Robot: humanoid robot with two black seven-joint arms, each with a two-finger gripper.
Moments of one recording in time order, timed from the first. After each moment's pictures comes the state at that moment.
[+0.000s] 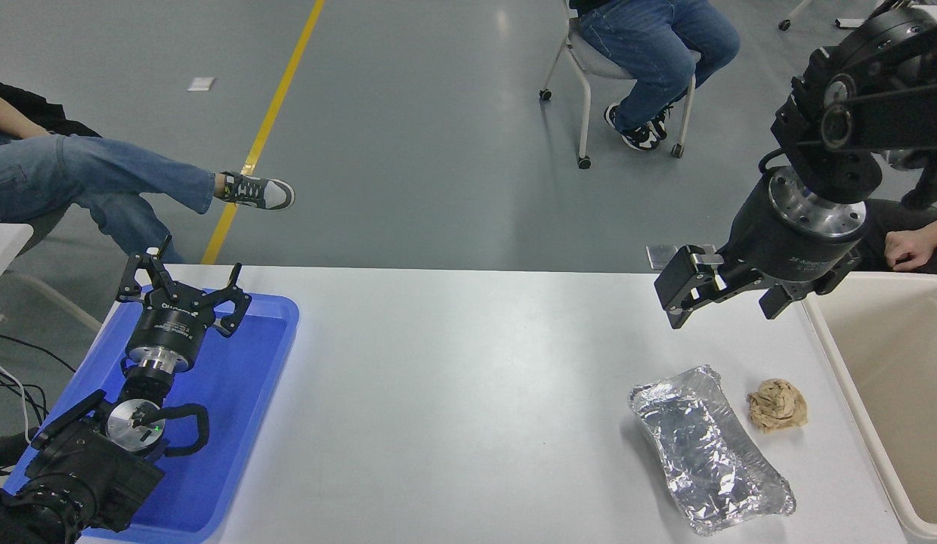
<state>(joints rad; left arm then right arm) -0.63 0.20 -0.89 -0.20 -0.21 -0.79 -0.32 2.38 -0.21 -1.36 1.55 -0.13 0.75 0.02</state>
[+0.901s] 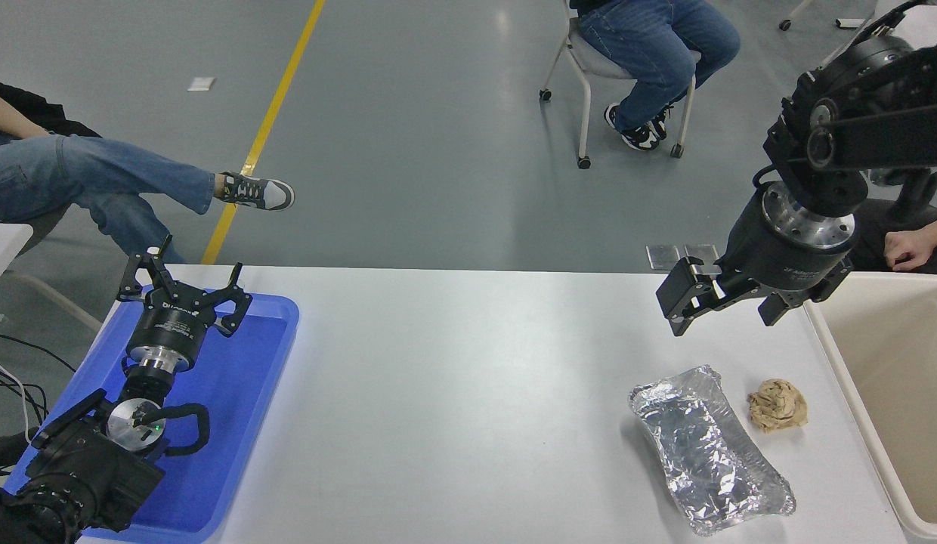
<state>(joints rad) -0.63 0.20 -0.89 -0.20 -0.21 -0.79 -0.32 2.30 -0.23 -1.35 1.50 -0.17 0.72 0.02</state>
